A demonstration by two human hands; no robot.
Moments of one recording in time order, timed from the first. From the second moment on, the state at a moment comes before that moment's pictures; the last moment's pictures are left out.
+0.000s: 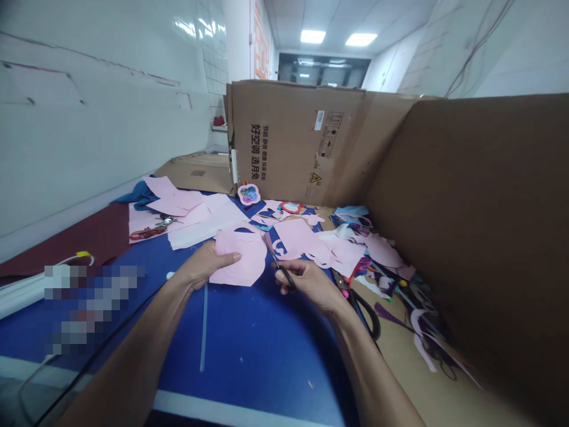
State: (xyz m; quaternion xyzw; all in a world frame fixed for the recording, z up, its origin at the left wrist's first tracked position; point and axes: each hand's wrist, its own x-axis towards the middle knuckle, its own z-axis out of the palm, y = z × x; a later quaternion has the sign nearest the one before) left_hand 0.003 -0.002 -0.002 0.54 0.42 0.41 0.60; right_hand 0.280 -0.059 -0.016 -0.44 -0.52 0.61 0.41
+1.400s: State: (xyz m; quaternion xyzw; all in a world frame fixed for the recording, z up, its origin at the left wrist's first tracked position) left_hand 0.009 0.005 -0.008 0.33 0.34 0.45 0.76; right_hand 0.278 -0.053 -0.013 -0.45 -0.46 0.60 0.47
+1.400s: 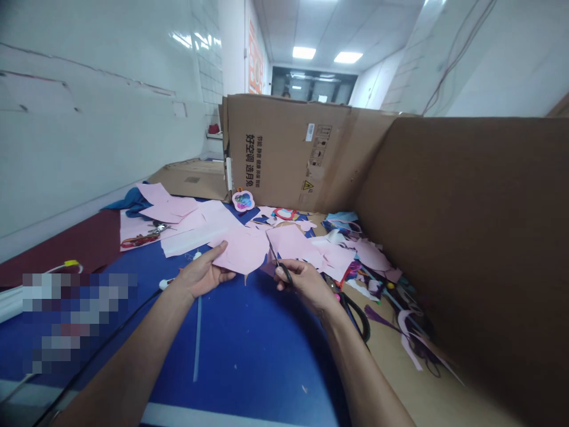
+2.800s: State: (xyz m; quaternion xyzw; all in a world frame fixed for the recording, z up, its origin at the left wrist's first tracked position) left_hand 0.070 -0.028 -0.011 0.29 0.35 0.64 0.61; right_hand 0.233 -0.061 -0.029 -0.37 -0.46 0.59 0.55
